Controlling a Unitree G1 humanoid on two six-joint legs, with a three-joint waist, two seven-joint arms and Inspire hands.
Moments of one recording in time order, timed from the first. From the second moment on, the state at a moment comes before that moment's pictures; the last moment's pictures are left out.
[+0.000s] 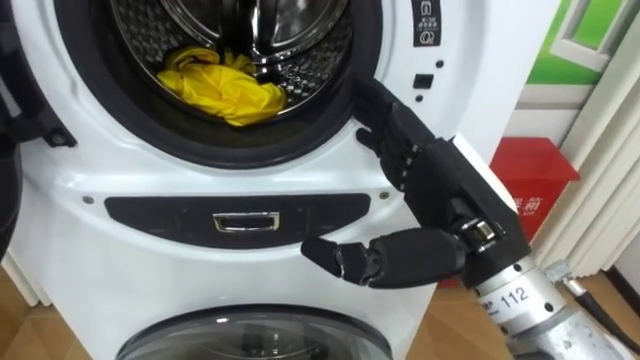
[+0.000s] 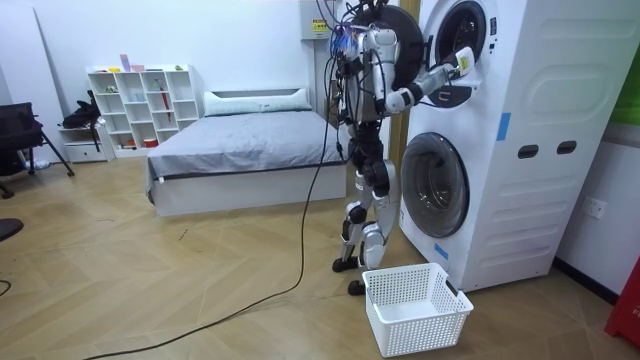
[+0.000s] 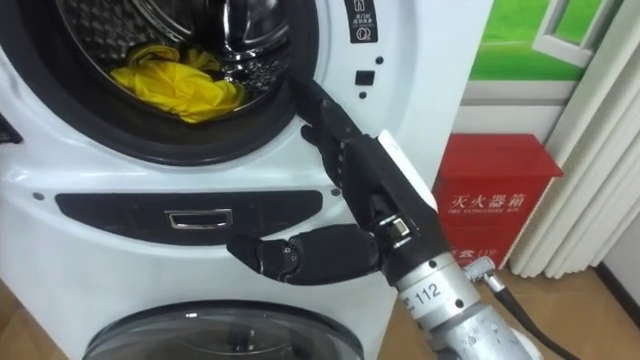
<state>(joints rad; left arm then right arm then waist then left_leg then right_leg) 0.15 0.23 -0.08 1.14 0.27 -0.02 0.25 0.02 -0.27 0.17 -0.50 0.21 0.05 0.20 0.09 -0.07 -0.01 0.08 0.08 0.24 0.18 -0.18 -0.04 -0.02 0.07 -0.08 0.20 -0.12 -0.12</state>
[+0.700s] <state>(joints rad) 0.11 0.23 -0.08 1.15 0.26 0.00 0.18 -0.15 -0.26 0.42 -0.51 0.19 0.04 0.42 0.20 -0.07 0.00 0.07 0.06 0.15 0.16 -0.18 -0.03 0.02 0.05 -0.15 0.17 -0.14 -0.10</state>
